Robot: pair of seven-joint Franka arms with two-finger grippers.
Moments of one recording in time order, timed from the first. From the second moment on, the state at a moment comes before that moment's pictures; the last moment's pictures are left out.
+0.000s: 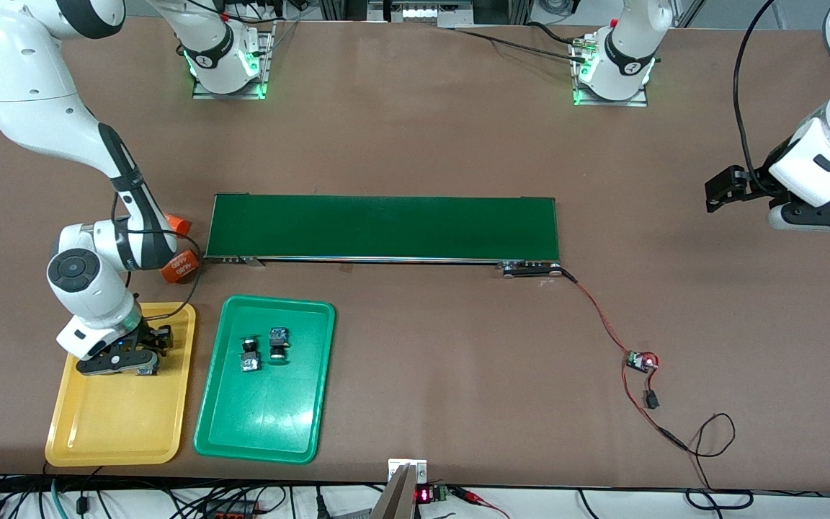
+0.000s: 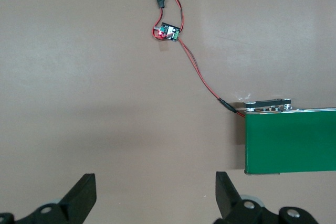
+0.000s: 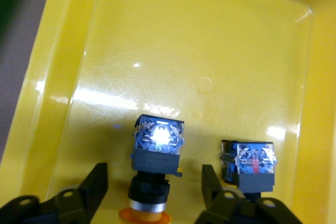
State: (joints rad) left arm 0.05 0.05 -0.11 -1.65 0.04 1.68 -0.03; right arm -0.13 0.80 0.09 -1.58 -0.49 2.64 0.09
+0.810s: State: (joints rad) left arm 0.05 0.05 -0.11 -1.65 0.04 1.68 -0.03; right arm -0.06 0.47 0.15 -1.58 -0.23 2.07 0.12
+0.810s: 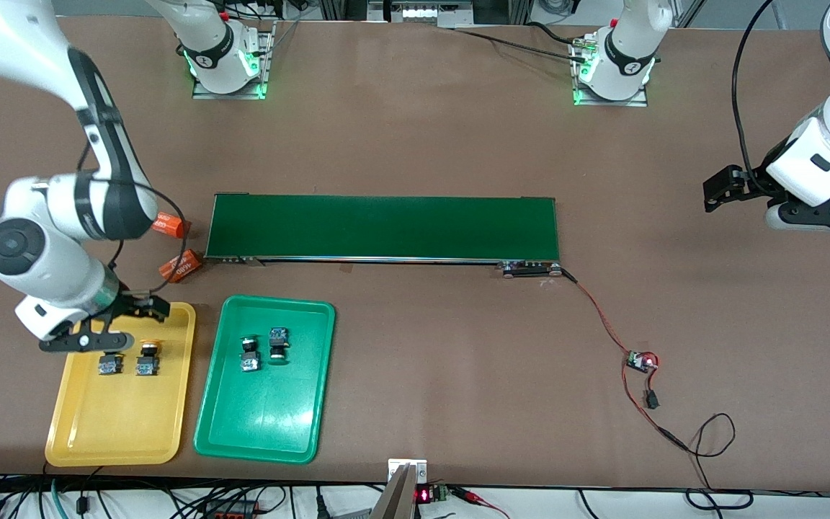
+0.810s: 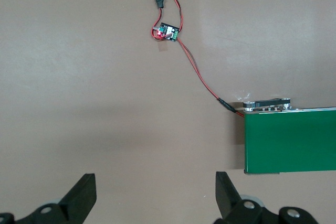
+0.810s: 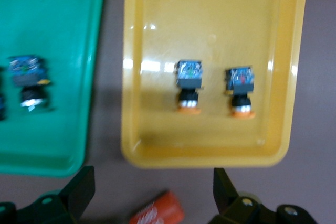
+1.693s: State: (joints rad) left arm 0.05 0.05 -0.11 -1.65 0.04 1.68 -0.03; right arm -0.07 0.14 0.09 -1.59 -0.04 1.62 -0.01
